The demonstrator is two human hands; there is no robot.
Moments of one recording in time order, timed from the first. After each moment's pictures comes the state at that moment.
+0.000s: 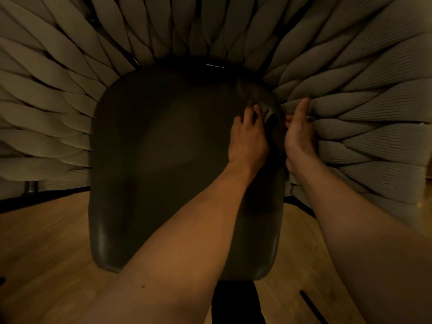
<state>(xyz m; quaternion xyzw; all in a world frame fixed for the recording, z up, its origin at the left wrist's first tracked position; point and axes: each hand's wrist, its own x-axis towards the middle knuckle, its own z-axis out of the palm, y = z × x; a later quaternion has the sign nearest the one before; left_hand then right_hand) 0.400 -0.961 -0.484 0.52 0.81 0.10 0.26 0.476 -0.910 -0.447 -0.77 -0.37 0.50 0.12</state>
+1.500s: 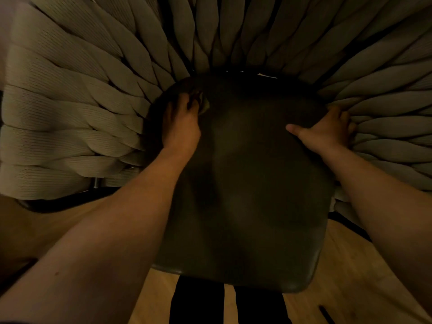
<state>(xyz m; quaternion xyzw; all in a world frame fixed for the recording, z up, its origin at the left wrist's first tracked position) 0.172 -1.044 -0.491 0.47 0.87 0.04 0.13 0.418 -0.890 -0.463 -0.72 -0.62 0.28 -0.11</state>
